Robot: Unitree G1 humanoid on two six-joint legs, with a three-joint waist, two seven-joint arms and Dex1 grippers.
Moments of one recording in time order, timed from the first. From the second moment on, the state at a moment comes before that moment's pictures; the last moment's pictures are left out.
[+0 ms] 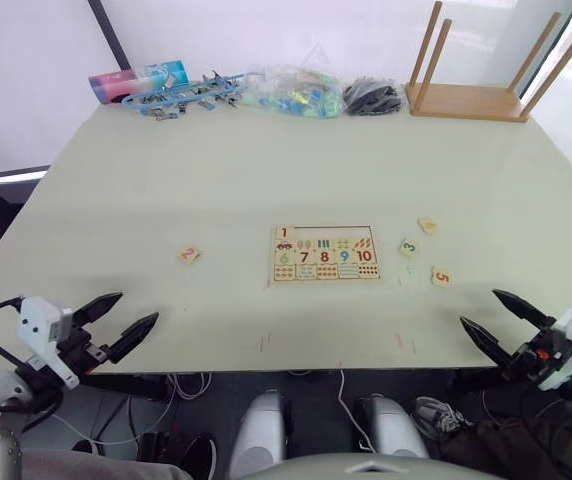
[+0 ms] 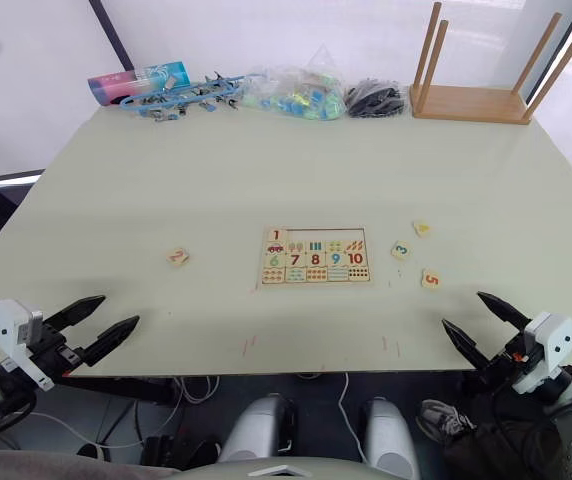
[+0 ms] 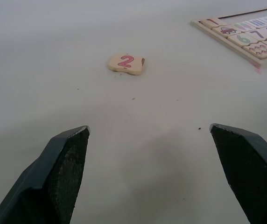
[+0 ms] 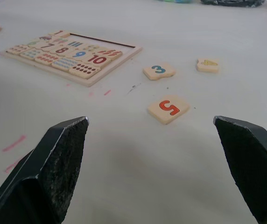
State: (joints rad) left arm 0.33 0.65 0.59 -0.03 -0.51 0.17 -1.02; right arm 0.36 -0.50 -0.33 -0.06 0.56 -0.14 0.95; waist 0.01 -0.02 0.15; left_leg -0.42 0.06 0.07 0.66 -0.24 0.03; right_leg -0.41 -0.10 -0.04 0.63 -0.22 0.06
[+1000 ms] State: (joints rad) left arm -0.02 0.78 0.41 0.25 -0.42 0.17 -1.03; right arm 0.41 -0.52 -0.32 -0.15 0.67 -0.16 1.20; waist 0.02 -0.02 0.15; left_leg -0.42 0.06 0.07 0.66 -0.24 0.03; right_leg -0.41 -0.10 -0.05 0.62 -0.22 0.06
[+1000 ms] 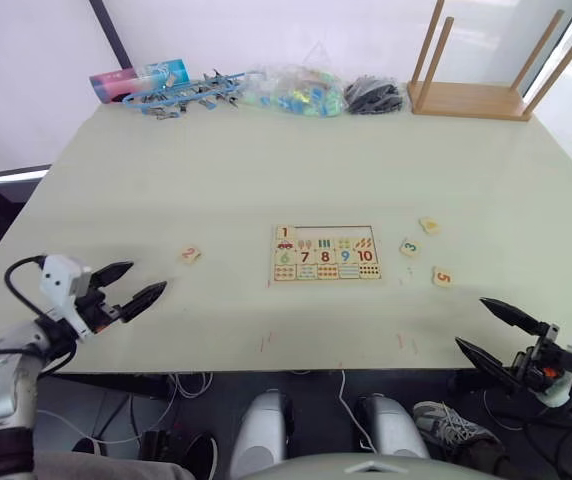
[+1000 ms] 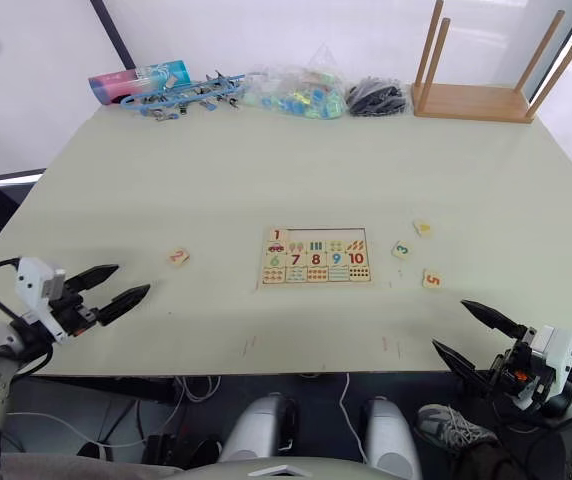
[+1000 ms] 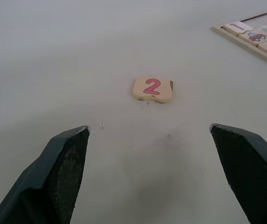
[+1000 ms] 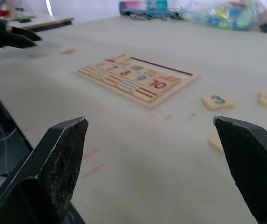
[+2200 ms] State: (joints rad) left arm -0.41 0.83 0.12 0.59 -0.21 0.10 -1.18; right arm 0.34 -0.52 -0.29 -0.14 0.64 -0.20 1.29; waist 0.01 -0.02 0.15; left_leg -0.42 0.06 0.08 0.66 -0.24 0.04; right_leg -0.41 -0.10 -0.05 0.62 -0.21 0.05
